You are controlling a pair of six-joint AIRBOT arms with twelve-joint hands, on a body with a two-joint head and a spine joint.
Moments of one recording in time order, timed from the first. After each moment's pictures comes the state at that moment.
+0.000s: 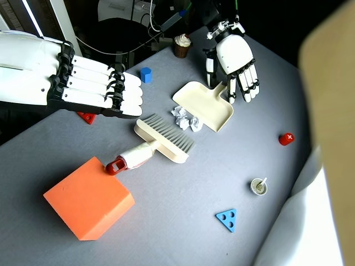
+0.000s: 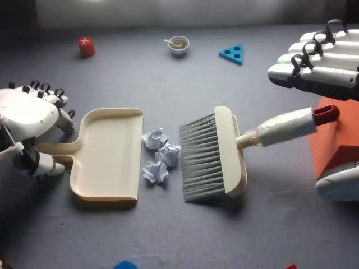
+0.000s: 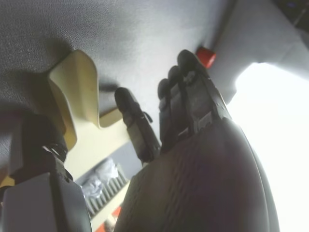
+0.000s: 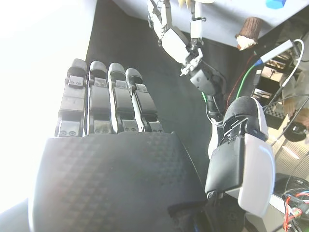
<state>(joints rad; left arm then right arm) 0.89 -1.00 1.11 -0.86 -0.60 1.83 -0.20 -0.49 0.66 -0.52 0.38 -0.60</state>
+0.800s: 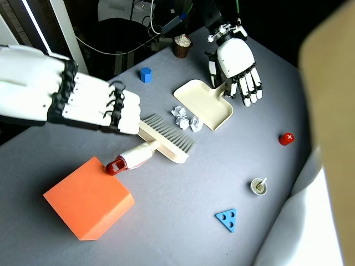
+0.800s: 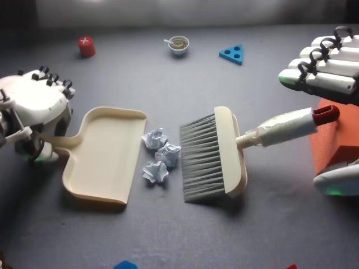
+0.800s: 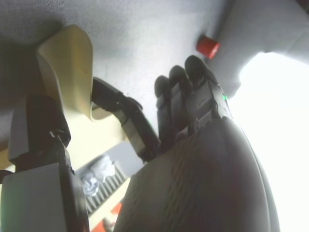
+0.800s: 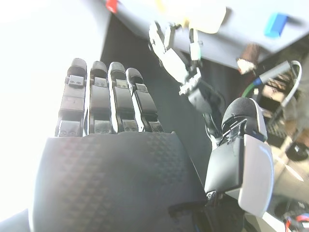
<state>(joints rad) 0.79 -1.01 1.15 -0.92 -0.49 1.96 -0.28 -0.53 0.65 -0.11 0.35 -1.15</state>
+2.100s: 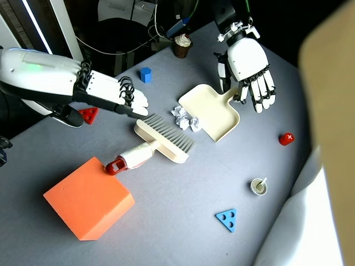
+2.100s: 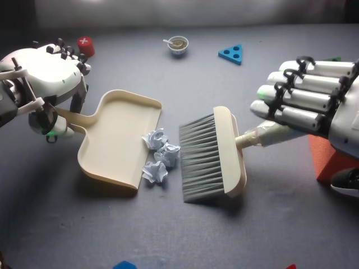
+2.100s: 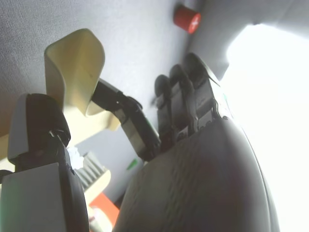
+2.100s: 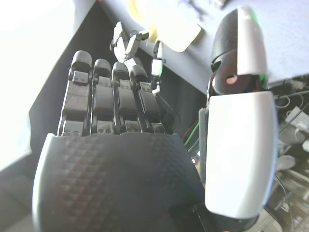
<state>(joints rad) 0.67 -1.04 1.21 -0.92 -0.41 1.97 -0.38 -0.62 0.60 0.07 0.48 -1.56</state>
